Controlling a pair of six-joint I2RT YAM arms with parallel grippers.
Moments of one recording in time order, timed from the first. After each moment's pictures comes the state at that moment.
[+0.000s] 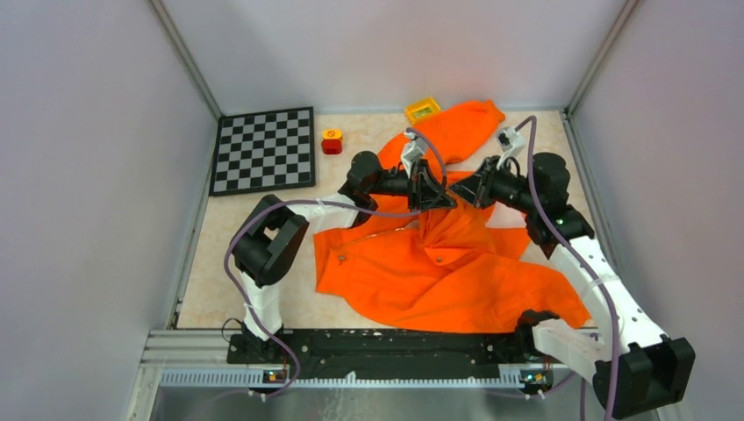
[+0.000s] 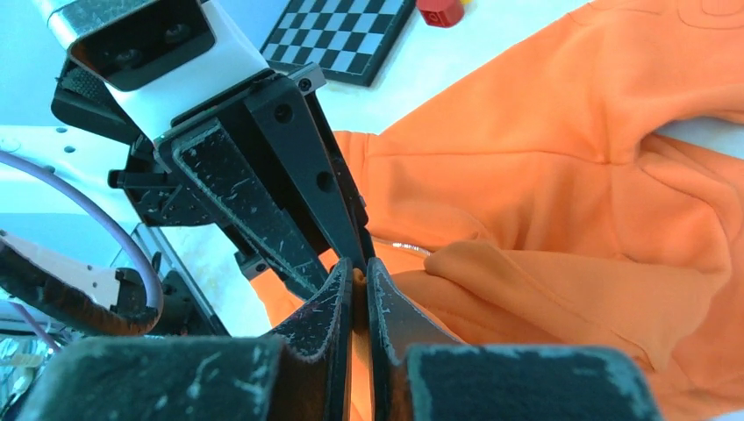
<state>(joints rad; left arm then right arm) -0.71 1.92 1.18 1.03 1.05 -0.61 0.26 0.97 0.87 -0.18 -0.57 0.38</state>
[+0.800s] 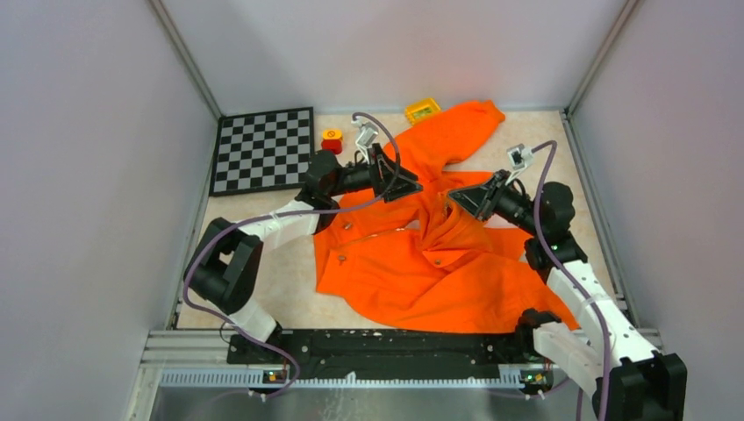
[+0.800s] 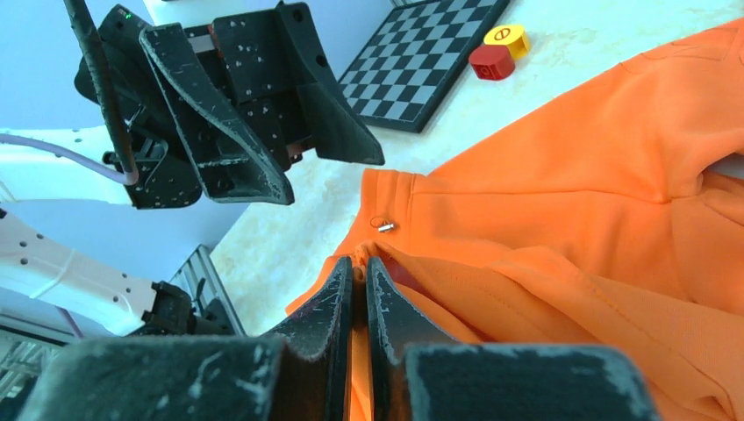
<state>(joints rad) -0.55 1.64 0.97 0.90 0.87 -0.69 0.21 0.88 0.62 0.23 -0.67 0.57</state>
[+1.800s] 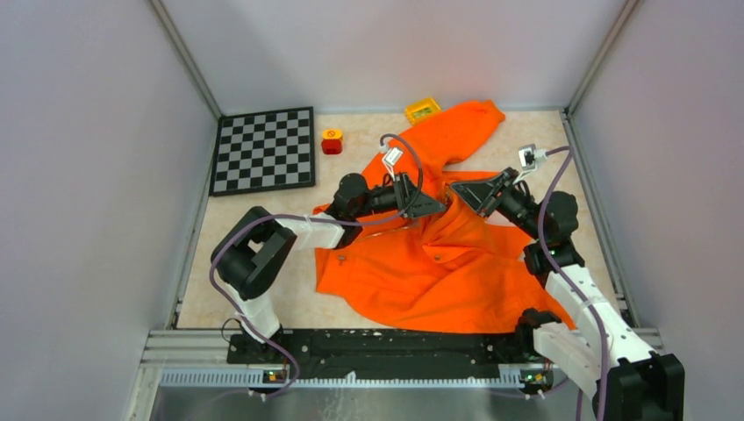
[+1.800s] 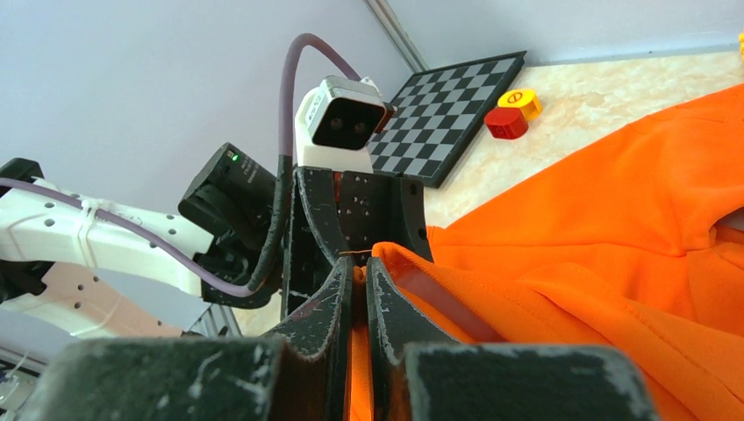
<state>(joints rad) -0.70 1.77 0.89 1.04 0.69 -1.04 0.21 0.85 0.53 0.49 -0.61 0.72</state>
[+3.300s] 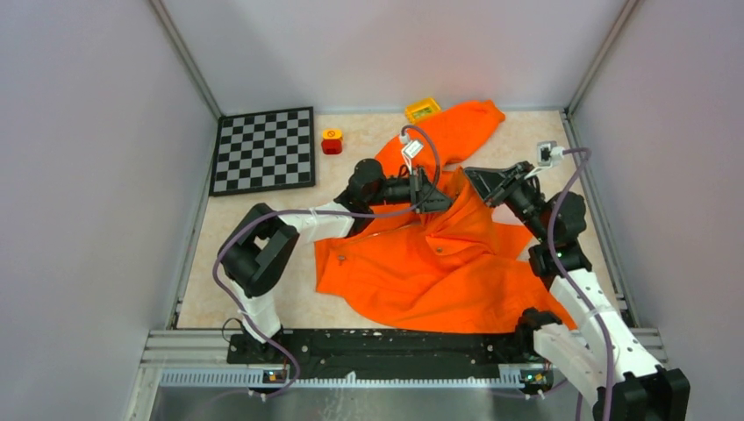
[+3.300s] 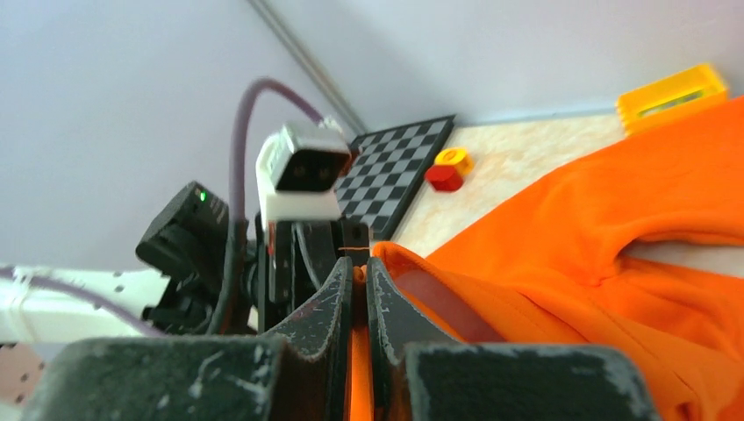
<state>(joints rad) -0.73 1.83 1.07 0.92 0.79 -0.98 0.21 0.80 0.56 0.43 -0.45 0.69</state>
